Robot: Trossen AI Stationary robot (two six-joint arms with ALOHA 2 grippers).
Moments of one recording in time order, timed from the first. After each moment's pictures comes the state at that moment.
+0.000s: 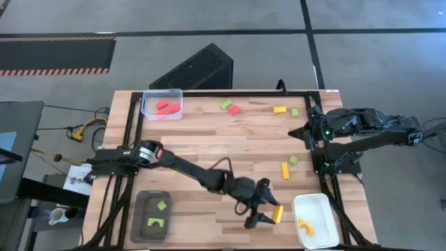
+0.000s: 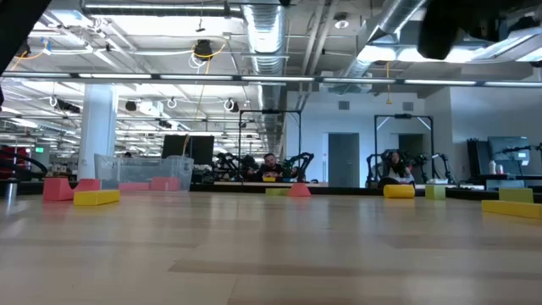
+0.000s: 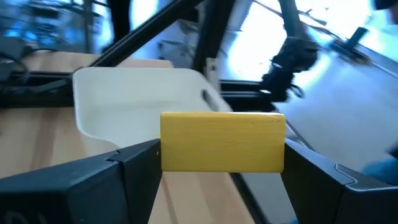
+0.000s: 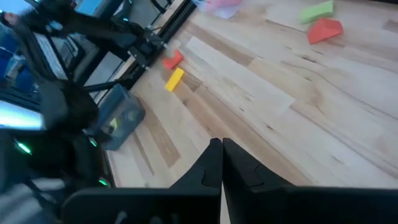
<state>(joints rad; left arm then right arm) -0.31 2.30 1.80 0.25 0.14 -0.24 0.08 0.65 0.97 -0.86 0.20 0.90</state>
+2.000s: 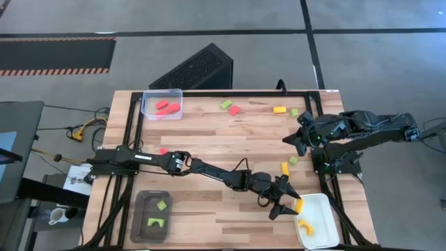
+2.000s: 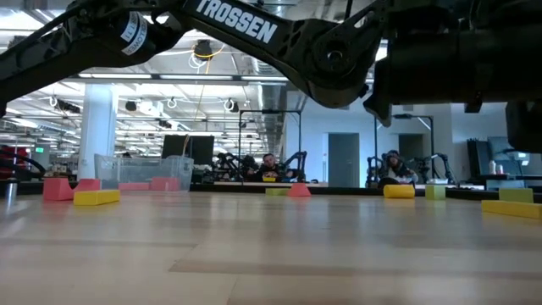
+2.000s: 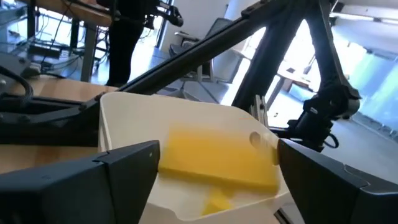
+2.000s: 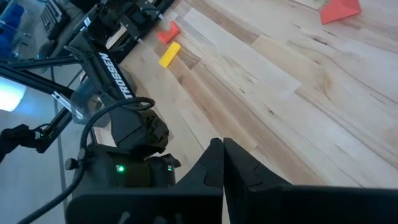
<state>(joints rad) -0.22 2.82 2.36 0.44 0.24 -0.33 0.13 0.75 0.97 -0.85 0.18 0.88</state>
